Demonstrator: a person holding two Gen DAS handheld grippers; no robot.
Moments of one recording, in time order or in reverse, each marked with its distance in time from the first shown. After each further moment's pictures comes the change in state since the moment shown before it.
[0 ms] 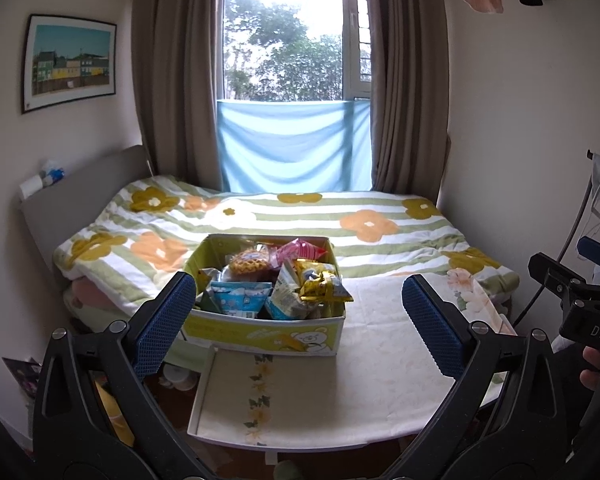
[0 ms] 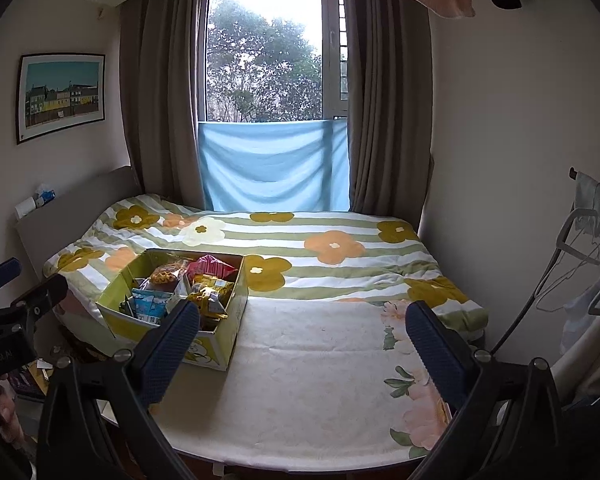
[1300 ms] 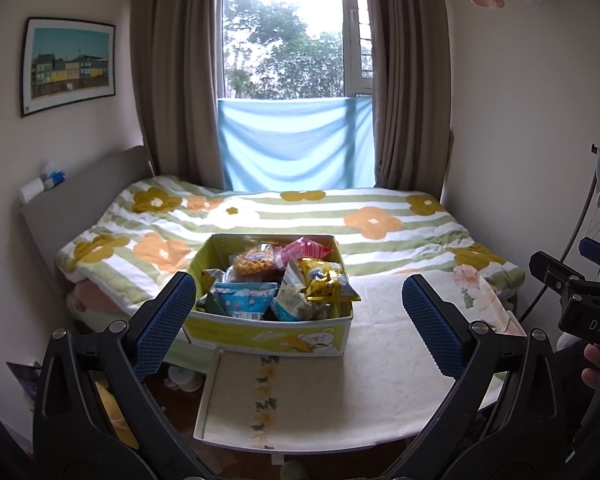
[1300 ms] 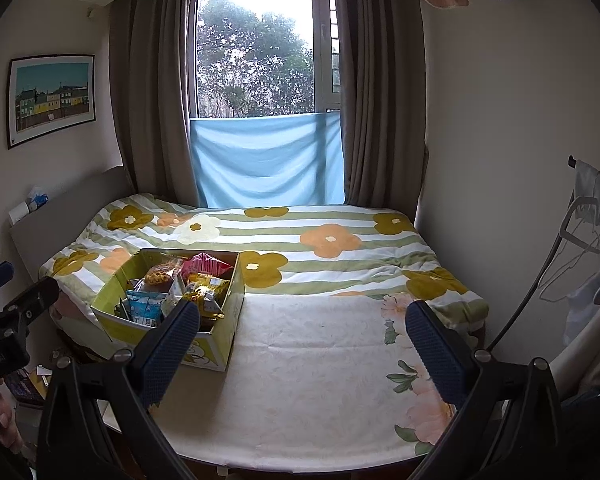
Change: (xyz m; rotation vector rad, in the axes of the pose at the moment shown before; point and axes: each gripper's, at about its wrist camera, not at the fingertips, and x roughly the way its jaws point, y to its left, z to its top) left arm 0.008 0.003 0.003 0.016 0.009 0.012; right arm 0.007 0.004 -0.003 0.020 0.022 -0.018
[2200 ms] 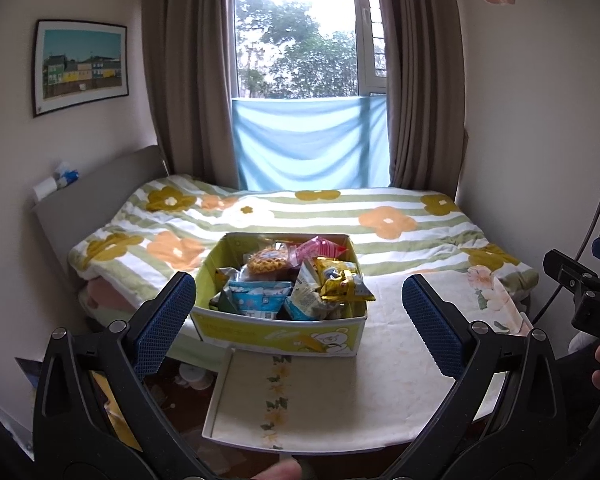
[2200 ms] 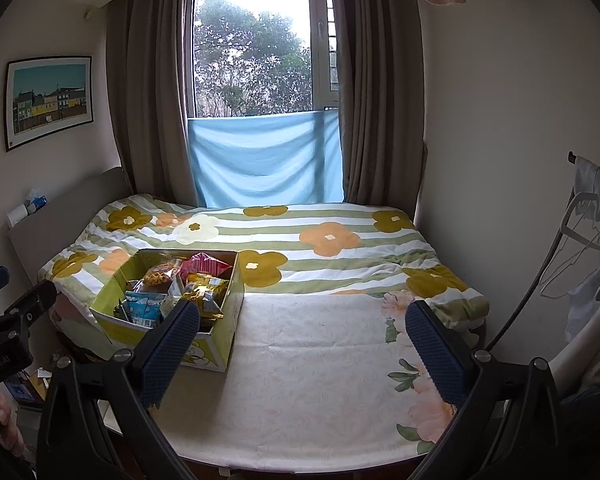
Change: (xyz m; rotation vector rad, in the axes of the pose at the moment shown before) left arm 0.005 0.002 -0.008 -0.005 0.001 0.060; right arm -0.001 0.002 0.000 0.006 0.005 -0.005
